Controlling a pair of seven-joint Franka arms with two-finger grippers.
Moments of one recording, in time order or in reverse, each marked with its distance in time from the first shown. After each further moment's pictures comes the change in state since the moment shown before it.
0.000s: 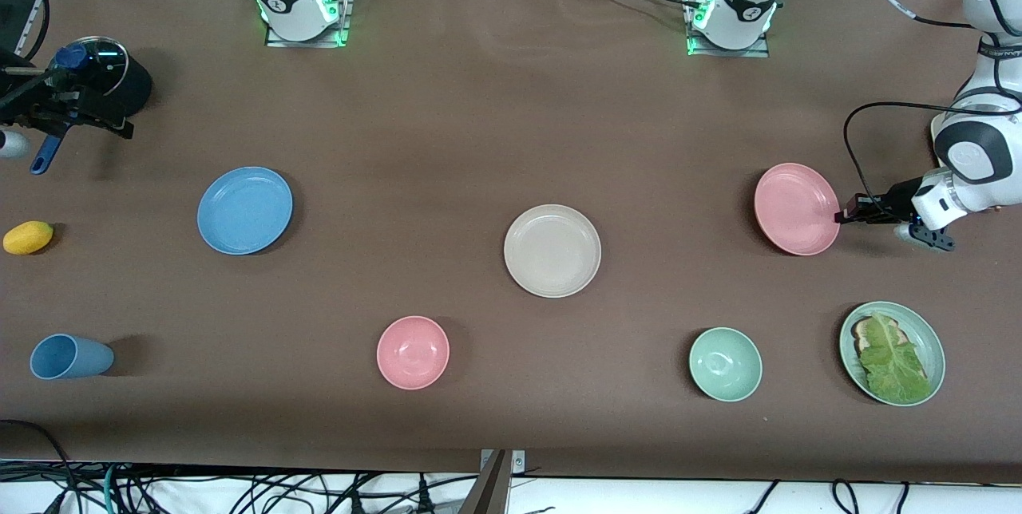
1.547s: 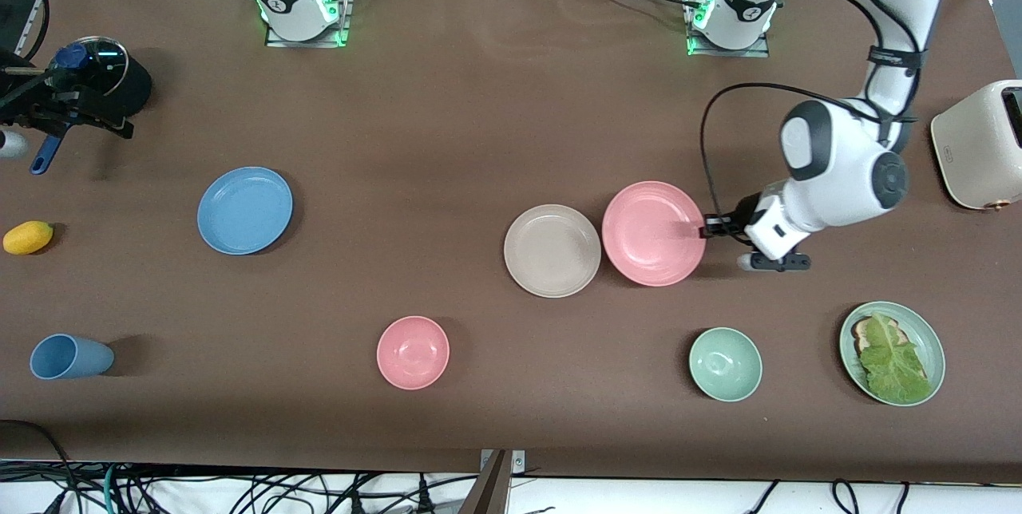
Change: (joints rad) left arm -0.485 -0.144 -0.146 0.016 0.049 0.068 -0.920; right arm 0.000 0.000 0.000 0.000 0.000 -0.001 0.000
